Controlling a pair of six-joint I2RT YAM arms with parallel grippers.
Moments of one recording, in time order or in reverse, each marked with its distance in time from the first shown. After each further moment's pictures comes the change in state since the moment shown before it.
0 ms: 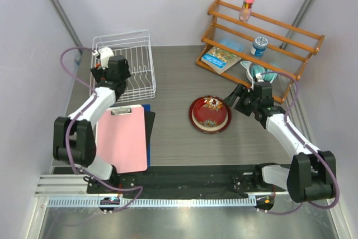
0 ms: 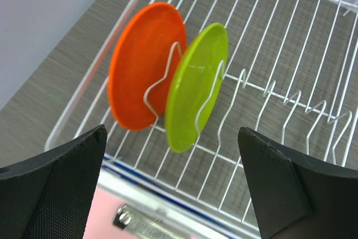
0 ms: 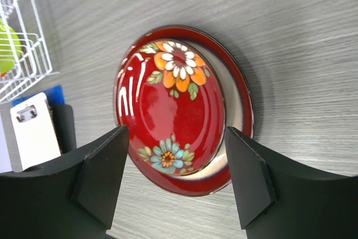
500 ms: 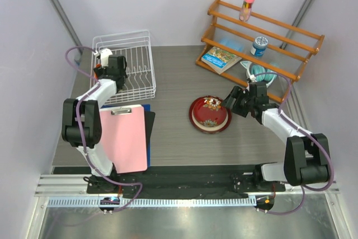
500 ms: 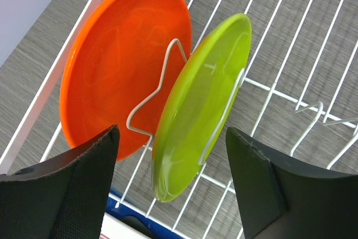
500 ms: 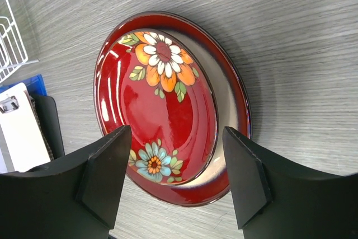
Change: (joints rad) left arm 0.090 0.278 0.127 0.020 0.080 -0.009; right arm 0.000 0.161 0.000 0.060 -0.051 -0.022
